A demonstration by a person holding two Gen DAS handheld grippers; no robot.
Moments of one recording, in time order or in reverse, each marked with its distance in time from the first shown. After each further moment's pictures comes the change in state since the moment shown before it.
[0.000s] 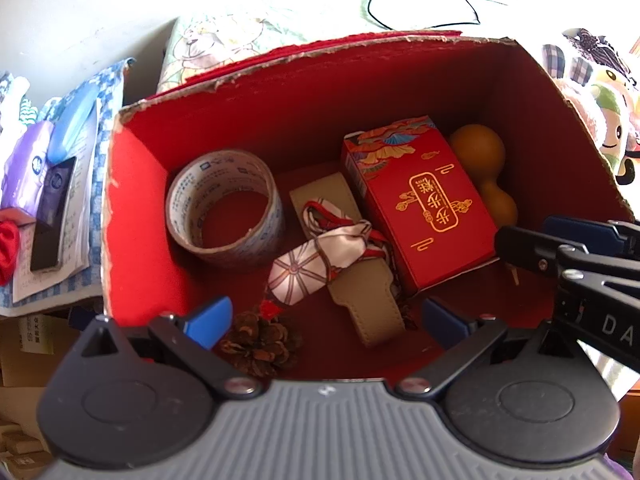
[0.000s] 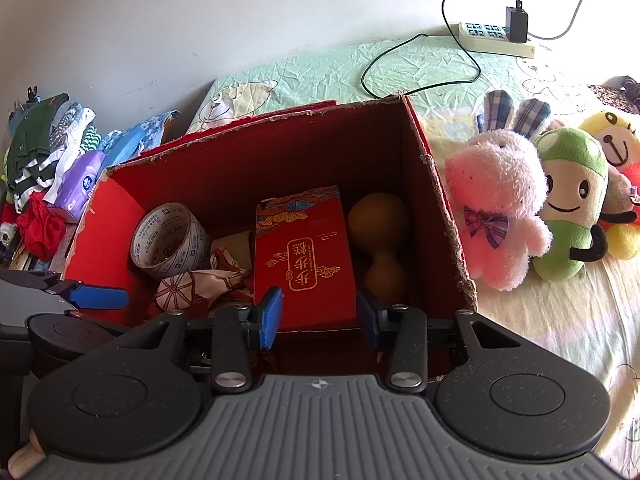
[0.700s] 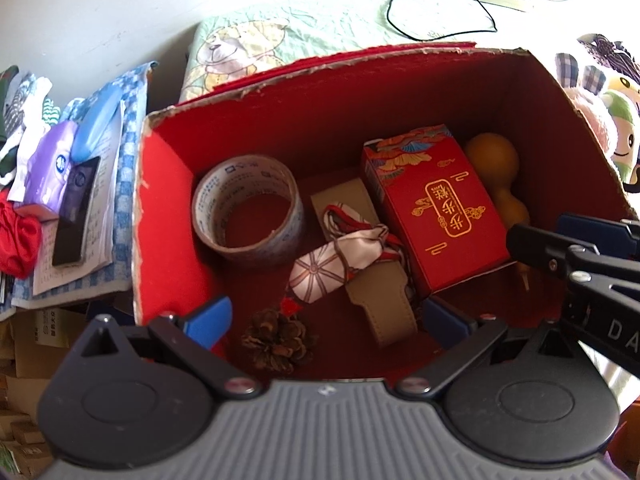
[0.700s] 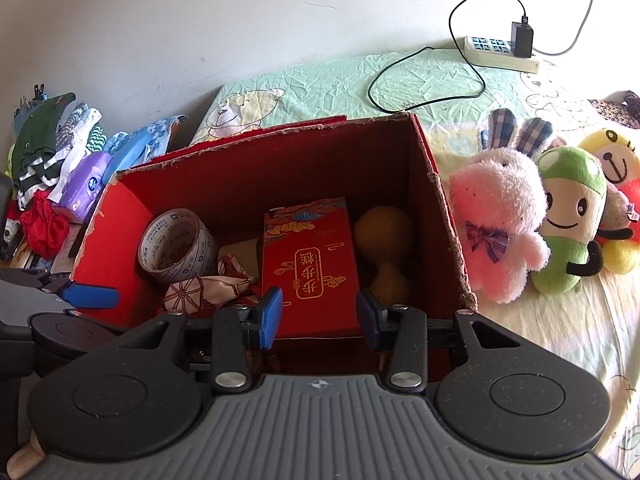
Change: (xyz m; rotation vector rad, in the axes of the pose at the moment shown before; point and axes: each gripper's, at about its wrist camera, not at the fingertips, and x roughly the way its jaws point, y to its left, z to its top) left arm -0.008 -0.001 -0.001 -0.020 -0.001 0.063; right arm -0.007 0.007 0.002 -0.029 -0.023 -0.004
